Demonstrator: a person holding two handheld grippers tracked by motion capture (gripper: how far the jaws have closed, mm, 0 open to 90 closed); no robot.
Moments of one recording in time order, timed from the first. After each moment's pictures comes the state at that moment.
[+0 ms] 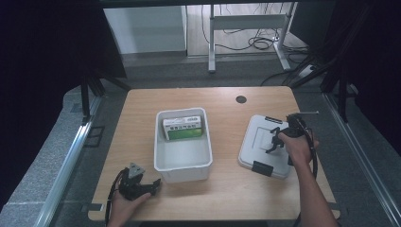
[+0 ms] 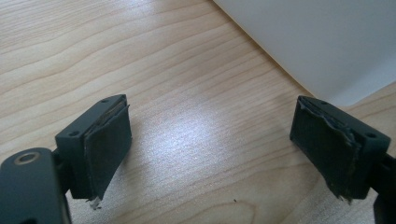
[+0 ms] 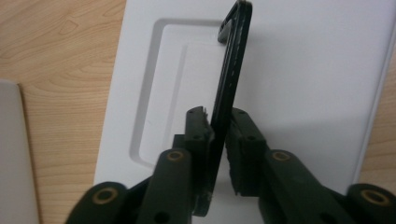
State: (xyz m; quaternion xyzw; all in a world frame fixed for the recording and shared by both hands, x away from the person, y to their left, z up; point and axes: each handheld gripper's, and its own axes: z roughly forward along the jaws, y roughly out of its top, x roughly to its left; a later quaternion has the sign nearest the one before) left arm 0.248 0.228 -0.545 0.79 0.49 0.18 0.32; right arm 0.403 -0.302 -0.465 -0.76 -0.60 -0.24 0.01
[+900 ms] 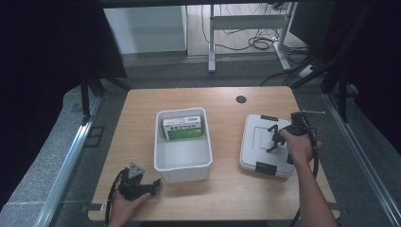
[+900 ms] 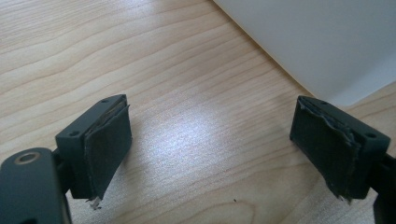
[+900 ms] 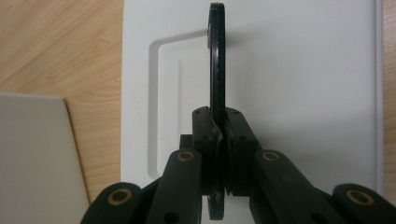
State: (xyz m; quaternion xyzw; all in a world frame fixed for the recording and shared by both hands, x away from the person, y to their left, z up) left arm 0.248 0.228 -0.545 0.79 0.49 0.18 0.32; right arm 0.395 -0.302 -0.445 -0.78 -0.56 -0.27 0.03
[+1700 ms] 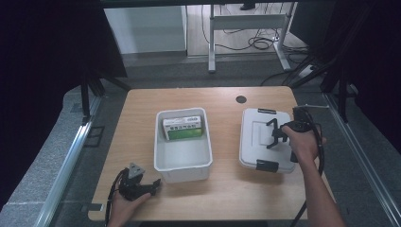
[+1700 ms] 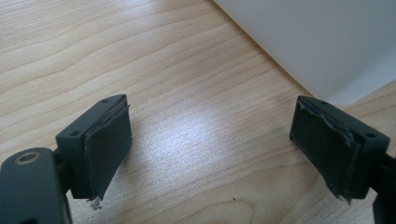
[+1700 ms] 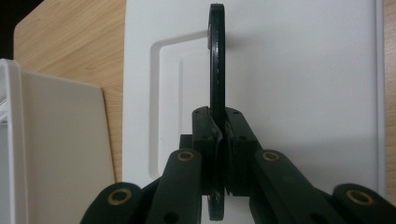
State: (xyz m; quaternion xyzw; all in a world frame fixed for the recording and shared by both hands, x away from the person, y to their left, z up) left arm 0.247 0.228 -0.545 0.79 0.49 0.18 0.32; right arm 0.384 -0.295 -0.410 -0.75 -0.59 -0.30 0.02
